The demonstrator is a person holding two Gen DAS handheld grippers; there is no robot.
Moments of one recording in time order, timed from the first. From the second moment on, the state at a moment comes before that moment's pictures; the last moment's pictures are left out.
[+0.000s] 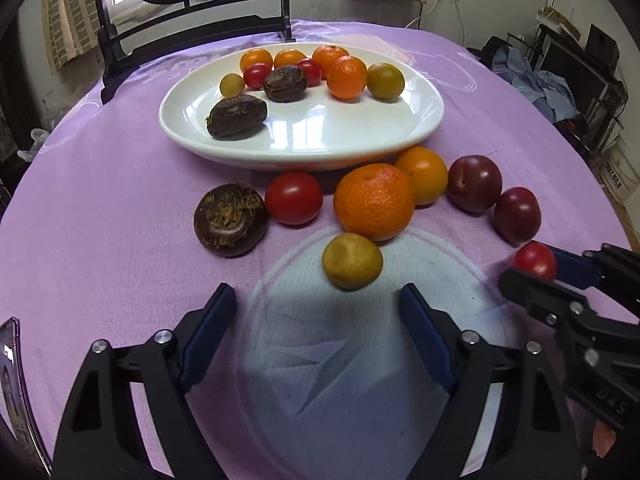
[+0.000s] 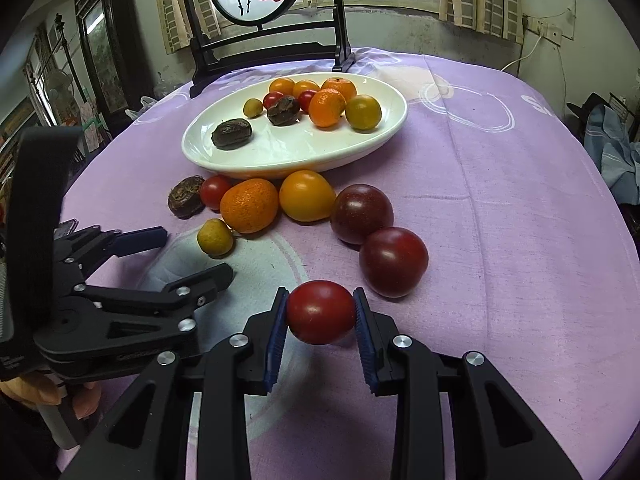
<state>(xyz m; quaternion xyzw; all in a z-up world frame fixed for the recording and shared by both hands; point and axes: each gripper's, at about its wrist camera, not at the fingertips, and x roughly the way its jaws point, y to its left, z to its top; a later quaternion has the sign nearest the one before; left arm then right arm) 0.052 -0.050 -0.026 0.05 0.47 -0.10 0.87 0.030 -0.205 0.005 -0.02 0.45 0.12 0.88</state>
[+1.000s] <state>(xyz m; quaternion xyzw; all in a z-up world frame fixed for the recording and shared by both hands) 0.130 -0.023 0.054 -0.01 0.42 -0.08 0.90 0.091 -0.180 0.068 -0.03 0.38 0.15 0.91</state>
